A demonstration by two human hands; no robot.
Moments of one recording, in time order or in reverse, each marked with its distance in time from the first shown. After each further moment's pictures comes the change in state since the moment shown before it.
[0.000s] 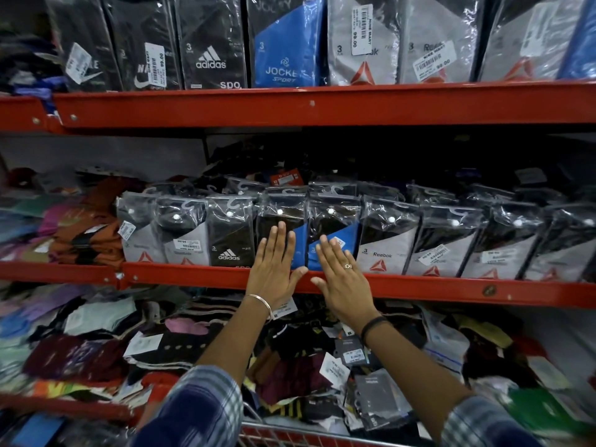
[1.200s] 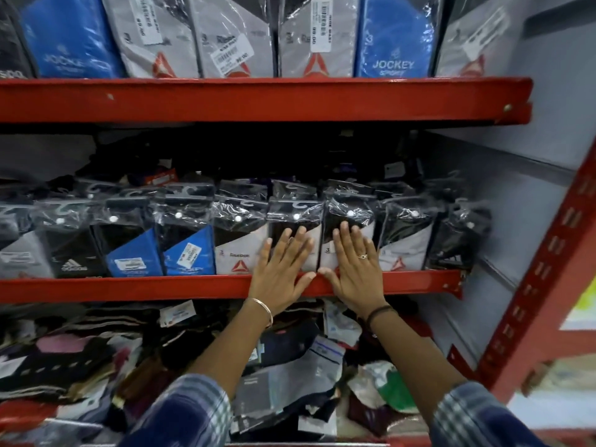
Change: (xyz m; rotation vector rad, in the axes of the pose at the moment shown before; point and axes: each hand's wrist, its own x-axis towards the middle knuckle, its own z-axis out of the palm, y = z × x) left_hand 0.067 0.252 0.037 0.027 0.125 0.213; right_hand -0.091 0.250 -0.052 -0.153 0.245 0.131
